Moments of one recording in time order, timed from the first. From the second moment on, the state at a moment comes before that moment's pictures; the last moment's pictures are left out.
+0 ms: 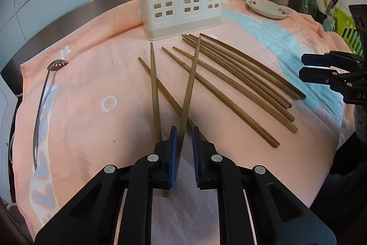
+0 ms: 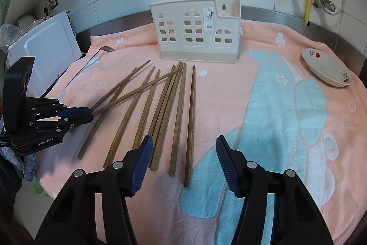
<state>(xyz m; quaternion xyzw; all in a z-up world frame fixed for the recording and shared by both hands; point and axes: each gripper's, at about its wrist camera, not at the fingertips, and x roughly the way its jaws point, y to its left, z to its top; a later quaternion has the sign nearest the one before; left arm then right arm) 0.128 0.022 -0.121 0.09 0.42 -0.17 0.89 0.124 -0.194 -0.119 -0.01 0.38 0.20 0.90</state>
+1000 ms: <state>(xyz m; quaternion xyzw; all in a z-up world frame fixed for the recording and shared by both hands) 0.132 0.020 -0.121 0.09 0.41 -0.17 0.89 0.159 -0.187 -0.151 -0.01 0.43 0.18 0.89</state>
